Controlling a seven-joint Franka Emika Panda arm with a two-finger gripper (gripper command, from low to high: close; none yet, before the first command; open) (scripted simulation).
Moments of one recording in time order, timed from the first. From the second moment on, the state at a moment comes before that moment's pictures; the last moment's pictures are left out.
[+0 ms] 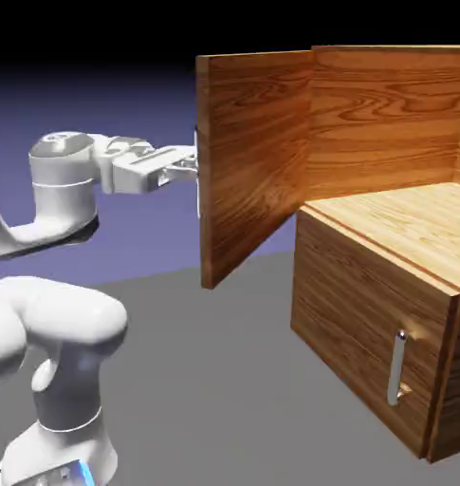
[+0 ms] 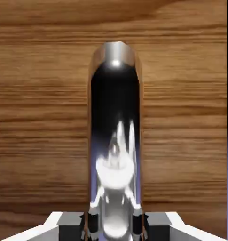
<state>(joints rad) 0.78 -1.28 0.23 -2.90 -1.35 1.44 2.41</state>
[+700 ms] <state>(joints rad) 0.68 -0.76 0.57 -2.52 -0.94 1.03 2.67</state>
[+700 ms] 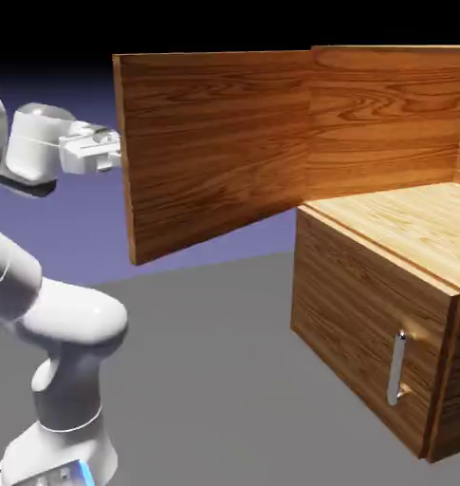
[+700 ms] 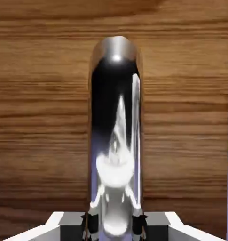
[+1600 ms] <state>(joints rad) -0.19 -1.53 1.01 -2.54 -0.48 1.60 2.08</state>
